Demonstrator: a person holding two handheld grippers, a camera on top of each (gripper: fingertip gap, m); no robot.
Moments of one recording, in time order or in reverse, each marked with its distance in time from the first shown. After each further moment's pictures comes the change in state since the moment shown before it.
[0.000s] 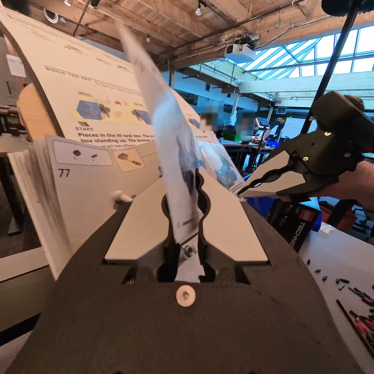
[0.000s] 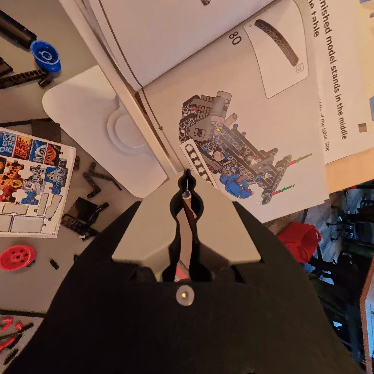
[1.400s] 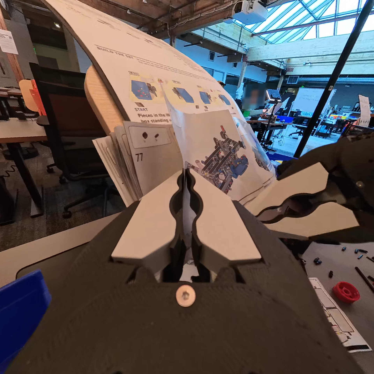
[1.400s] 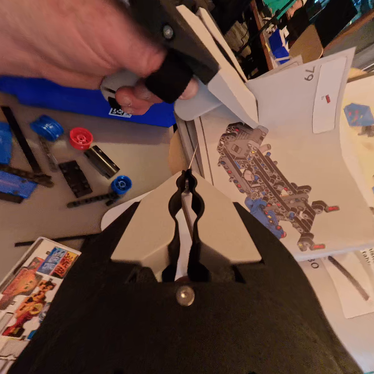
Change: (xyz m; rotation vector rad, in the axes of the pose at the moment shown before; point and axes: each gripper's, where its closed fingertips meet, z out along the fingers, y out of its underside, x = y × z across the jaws) left arm -0.056 0.011 -0.020 -0.124 -0.008 0.037; right arm -0.095 -0.156 0.033 0.450 -0.049 -0.200
